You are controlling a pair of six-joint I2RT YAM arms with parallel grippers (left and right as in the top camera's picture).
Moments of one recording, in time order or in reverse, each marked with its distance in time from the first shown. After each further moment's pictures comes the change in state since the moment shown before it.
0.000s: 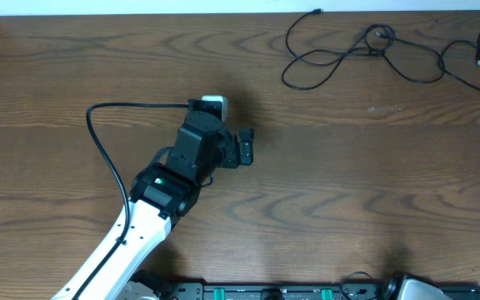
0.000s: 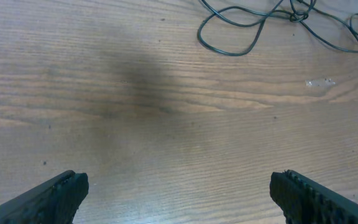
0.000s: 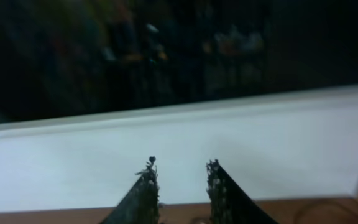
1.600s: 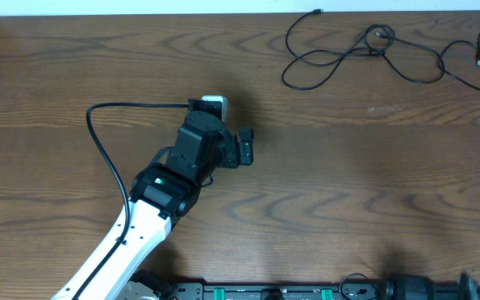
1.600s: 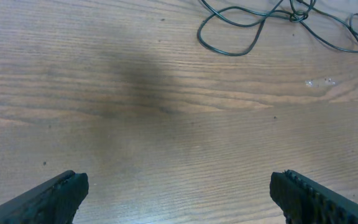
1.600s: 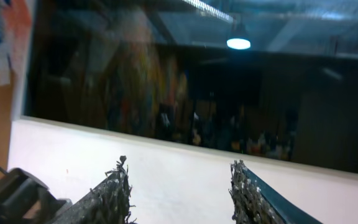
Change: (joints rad) left arm 0.000 0.000 0.000 0.000 0.000 0.000; right arm 0.200 -1.156 -0.761 0.059 0.043 -0.064
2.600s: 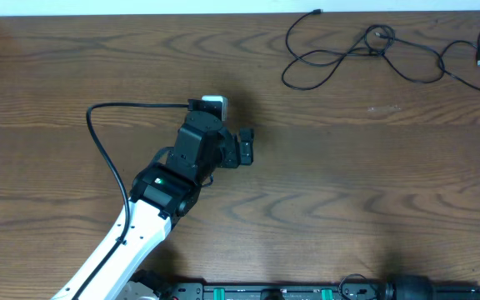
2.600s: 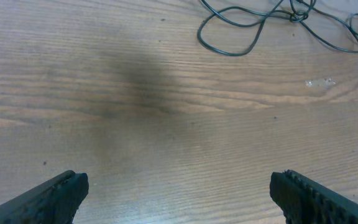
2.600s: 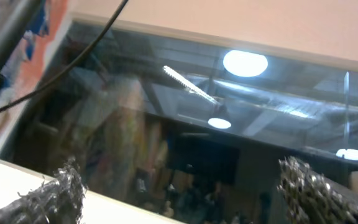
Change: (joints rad) left arm 0.000 0.000 0.000 0.000 0.000 0.000; right arm 0.061 -0.152 -0.037 0.231 0.059 -0.127
